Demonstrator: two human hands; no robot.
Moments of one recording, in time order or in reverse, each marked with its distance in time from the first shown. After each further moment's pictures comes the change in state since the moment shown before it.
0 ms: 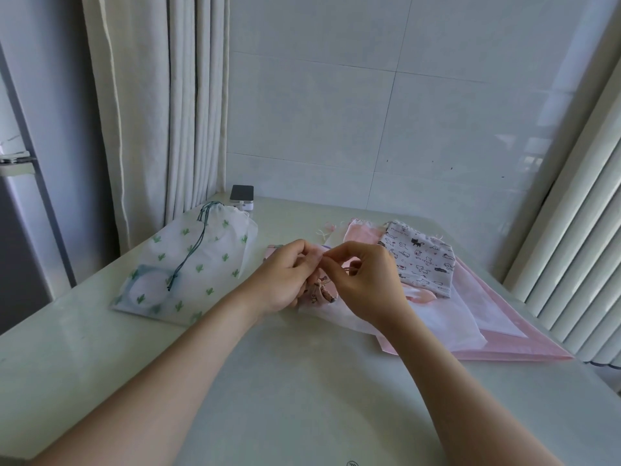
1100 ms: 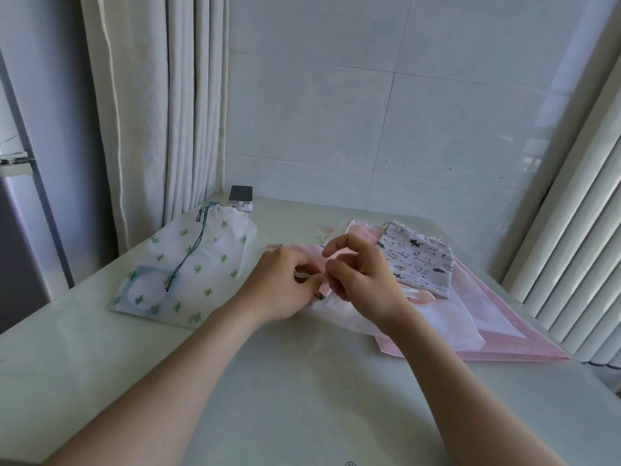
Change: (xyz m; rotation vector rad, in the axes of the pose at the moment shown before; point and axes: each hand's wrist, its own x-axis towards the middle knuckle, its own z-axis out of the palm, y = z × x) left_hand -0.006 0.000 0.000 0.543 0.140 0.255; right_hand -0.002 -0.011 -0.009 0.357 -0.209 0.160
